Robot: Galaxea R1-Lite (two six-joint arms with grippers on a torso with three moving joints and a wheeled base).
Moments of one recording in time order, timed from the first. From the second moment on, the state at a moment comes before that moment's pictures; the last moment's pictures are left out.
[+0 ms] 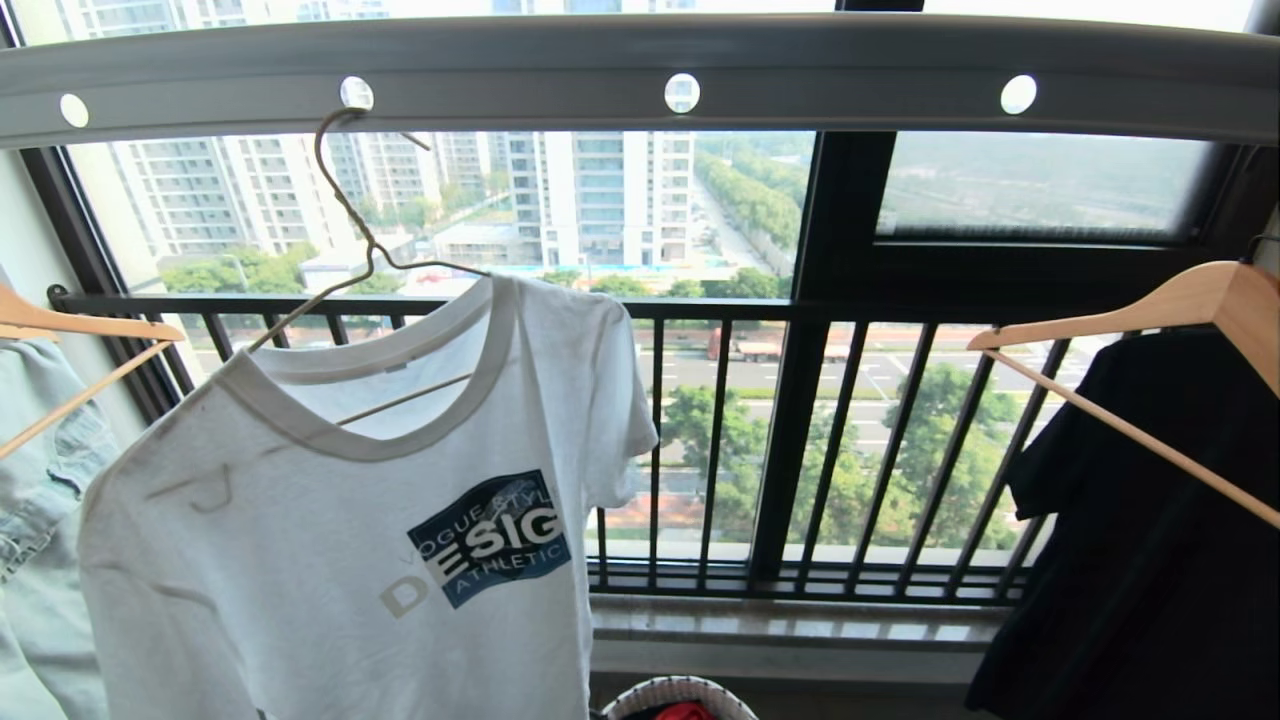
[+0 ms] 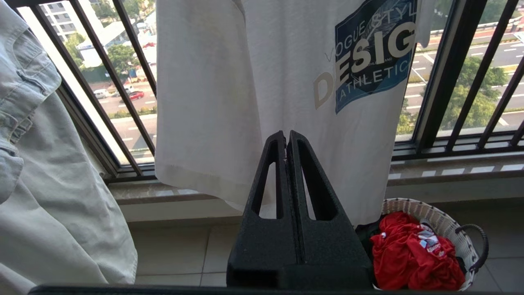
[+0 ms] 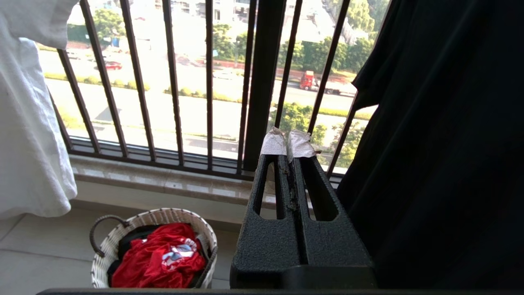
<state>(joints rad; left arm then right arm) 0.00 0.00 0.00 0.01 -0.05 0.11 0.01 0.00 0.00 0.01 0.01 -0.09</state>
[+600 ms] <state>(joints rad) 0.00 0.00 0.00 0.01 -0.04 0.07 0.01 0.00 0.00 0.01 0.01 -0.07</state>
